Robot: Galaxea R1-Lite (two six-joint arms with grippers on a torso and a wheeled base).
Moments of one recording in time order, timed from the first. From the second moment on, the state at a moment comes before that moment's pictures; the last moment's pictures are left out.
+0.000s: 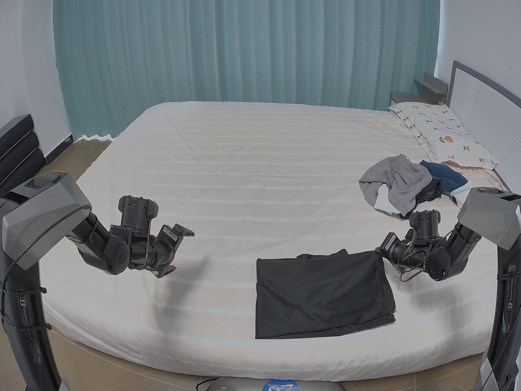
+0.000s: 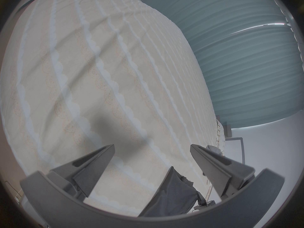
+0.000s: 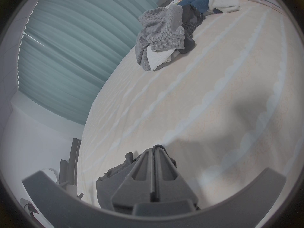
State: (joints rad) left arm -0.18 2.23 -0.99 -0.52 -0.16 -1.14; right arm 0.07 2.38 -0.92 -0.86 0.18 0.81
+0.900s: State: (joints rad) left arm -0.18 2.23 -0.99 -0.52 -0.16 -1.14; right arm 0.04 2.28 -0.63 -0.97 0.37 0.56
